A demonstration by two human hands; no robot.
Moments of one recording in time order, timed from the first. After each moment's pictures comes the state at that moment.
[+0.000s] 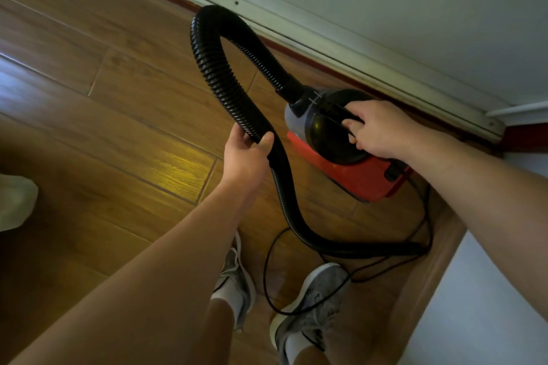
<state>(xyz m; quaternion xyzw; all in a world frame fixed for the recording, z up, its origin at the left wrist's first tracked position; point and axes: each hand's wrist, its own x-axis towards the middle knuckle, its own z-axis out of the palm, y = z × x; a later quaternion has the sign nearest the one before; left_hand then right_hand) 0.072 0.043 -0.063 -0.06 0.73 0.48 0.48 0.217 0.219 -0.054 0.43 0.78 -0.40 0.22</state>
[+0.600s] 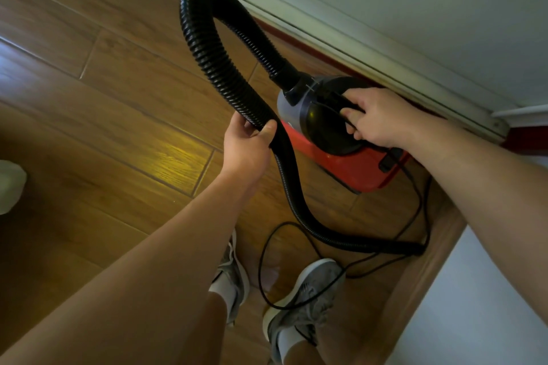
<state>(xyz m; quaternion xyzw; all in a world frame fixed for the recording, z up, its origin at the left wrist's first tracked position) 0.069 0.046 -0.068 -0.05 0.72 0.50 0.47 0.205 0.226 -0.060 0.40 0.77 -0.44 0.22</state>
